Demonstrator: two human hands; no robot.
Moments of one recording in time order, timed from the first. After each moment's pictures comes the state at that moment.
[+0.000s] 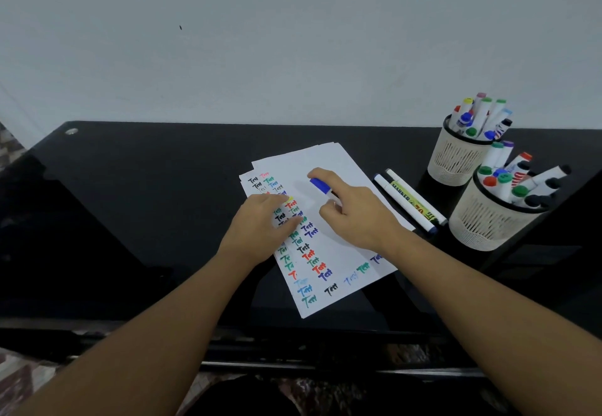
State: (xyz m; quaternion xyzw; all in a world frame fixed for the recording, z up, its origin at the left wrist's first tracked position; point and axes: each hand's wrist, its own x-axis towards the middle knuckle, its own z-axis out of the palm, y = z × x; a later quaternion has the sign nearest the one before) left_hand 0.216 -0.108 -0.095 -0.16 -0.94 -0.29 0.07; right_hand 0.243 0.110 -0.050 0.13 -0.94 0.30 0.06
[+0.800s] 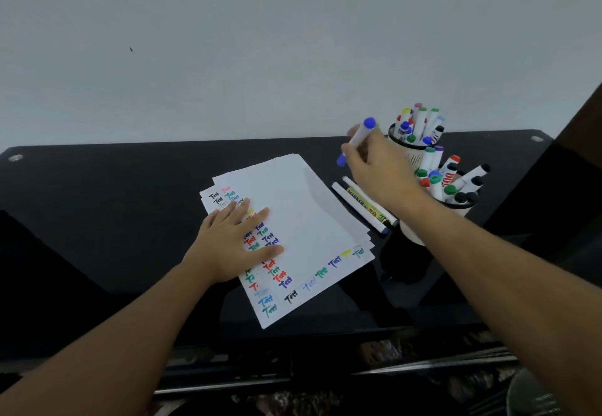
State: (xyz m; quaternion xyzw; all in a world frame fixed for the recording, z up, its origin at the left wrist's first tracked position) left_hand 0.213 -0.104 -0.090 -0.23 -0.97 -0.09 -0.07; right_hand 0.246 0.187 0.022 -0.01 -0.92 0.33 0.23
